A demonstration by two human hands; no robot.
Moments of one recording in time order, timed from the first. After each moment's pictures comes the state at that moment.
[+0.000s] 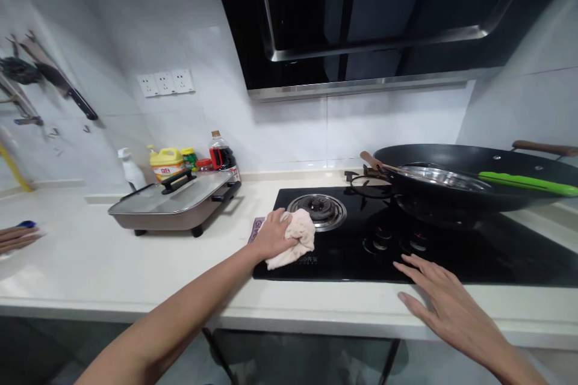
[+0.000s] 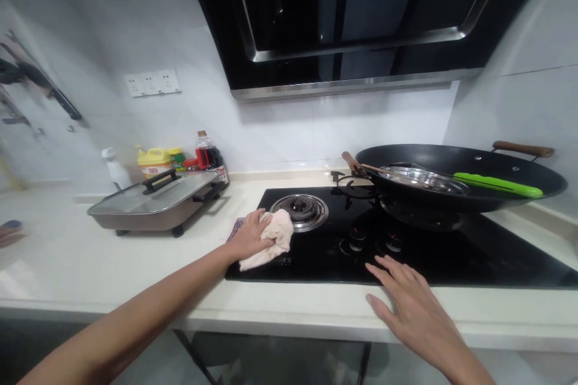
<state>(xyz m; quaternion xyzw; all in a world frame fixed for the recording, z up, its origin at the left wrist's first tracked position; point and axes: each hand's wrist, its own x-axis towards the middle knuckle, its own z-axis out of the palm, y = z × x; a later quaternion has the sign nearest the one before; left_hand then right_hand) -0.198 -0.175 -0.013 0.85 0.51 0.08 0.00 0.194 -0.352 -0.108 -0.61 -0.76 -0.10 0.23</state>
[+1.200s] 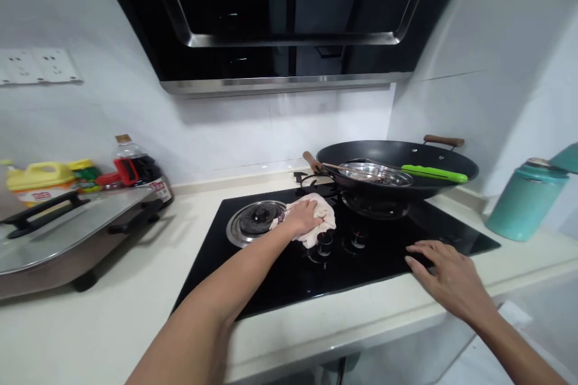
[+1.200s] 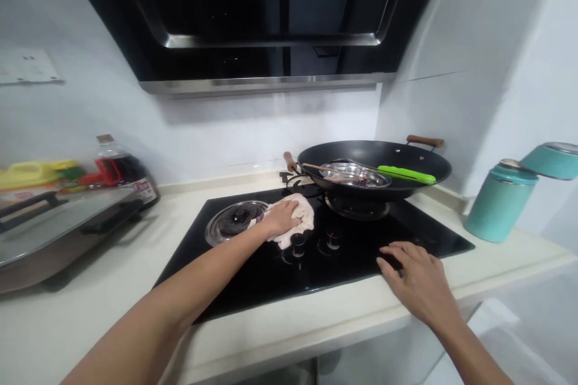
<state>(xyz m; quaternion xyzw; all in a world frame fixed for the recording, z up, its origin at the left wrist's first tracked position) 0.060 -0.089 -0.021 0.91 0.40 0.06 0.07 0.333 -0.349 -0.110 -0.70 -0.60 -0.20 0.32</state>
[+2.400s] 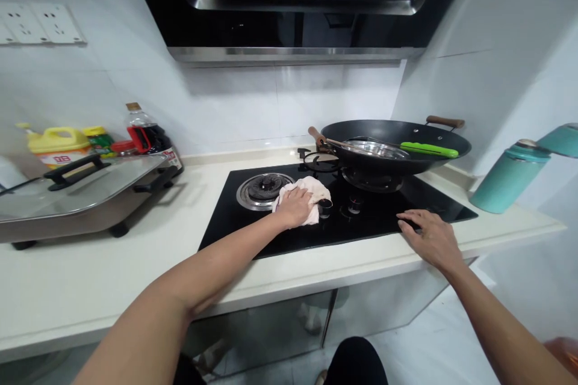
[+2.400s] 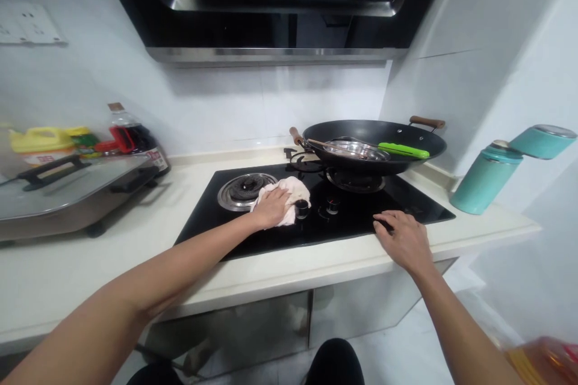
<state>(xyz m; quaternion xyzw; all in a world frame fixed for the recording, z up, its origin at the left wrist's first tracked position) 0.008 -0.166 -0.029 0.91 0.40 0.07 0.04 0.335 -0.356 -0.104 -0.73 -0.59 -0.17 0.31</state>
